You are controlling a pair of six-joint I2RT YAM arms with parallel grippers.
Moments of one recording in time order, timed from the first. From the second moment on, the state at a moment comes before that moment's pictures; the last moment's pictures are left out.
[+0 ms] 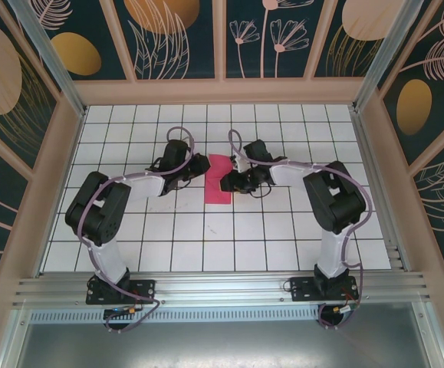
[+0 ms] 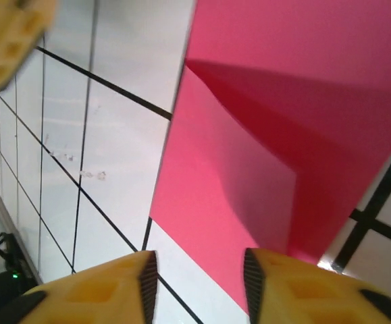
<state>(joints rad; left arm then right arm) -0.47 1.82 0.94 0.27 0.26 -0.81 0.53 1.89 1.13 -0.25 -0.62 0.44</state>
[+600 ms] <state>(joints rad) -0.53 1.93 0.92 0.27 0.33 -0.86 0.48 1.93 1.15 -0.24 -0.51 0.50</state>
